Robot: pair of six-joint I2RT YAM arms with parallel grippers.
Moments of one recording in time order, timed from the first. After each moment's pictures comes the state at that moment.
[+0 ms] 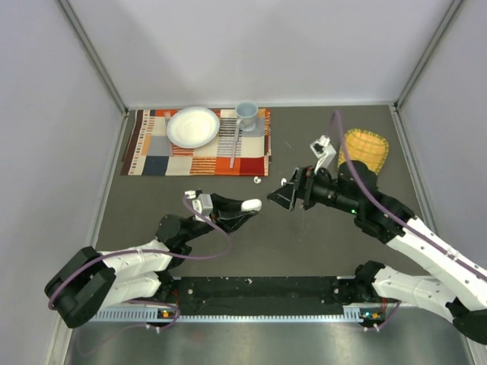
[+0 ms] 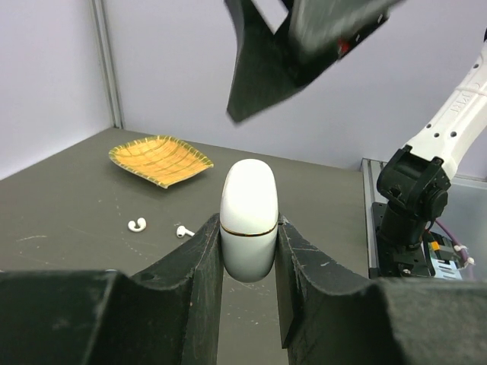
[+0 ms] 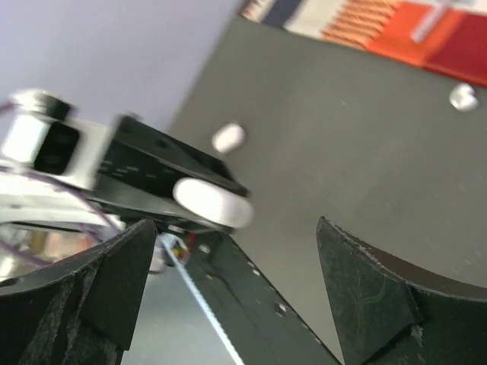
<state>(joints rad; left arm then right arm) -0.76 1.07 0.18 1.31 0.48 -0.26 0.80 0.85 0.94 -0.29 -0.21 0.68</state>
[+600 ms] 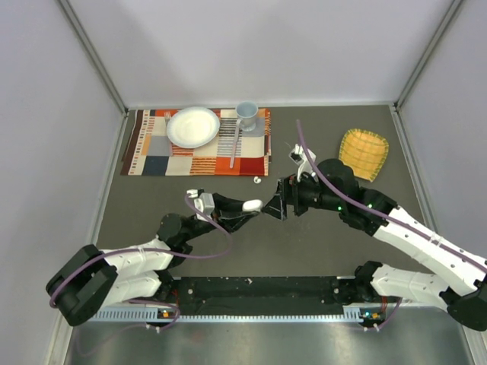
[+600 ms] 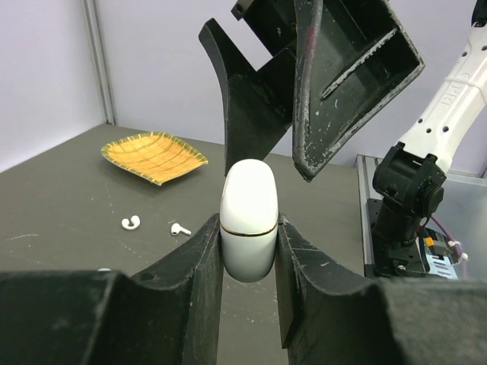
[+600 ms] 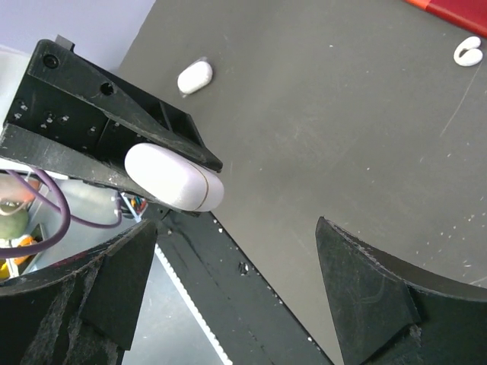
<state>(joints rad) -0.76 1.09 0.19 1.31 0.50 -0.26 0.84 0.99 0.97 -0.44 -0.23 0.50</state>
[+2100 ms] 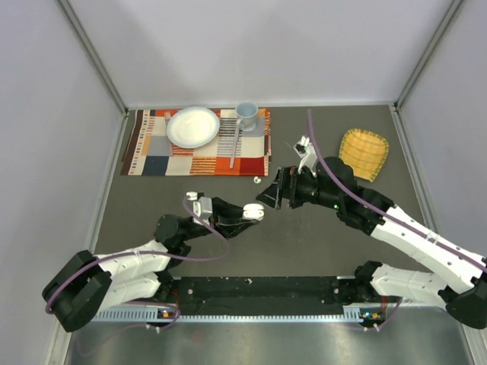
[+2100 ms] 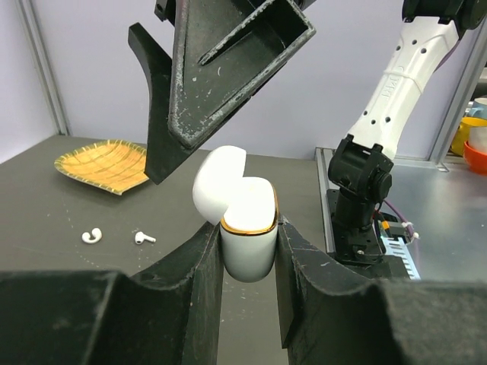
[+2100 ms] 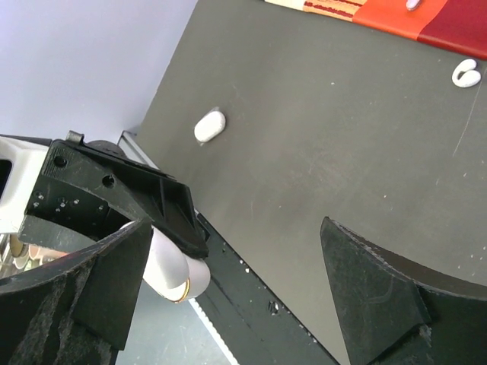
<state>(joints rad) -0.75 1.04 0.19 1.28 0.63 -0.31 0.84 1.01 0.97 -0.32 -0.16 0.66</state>
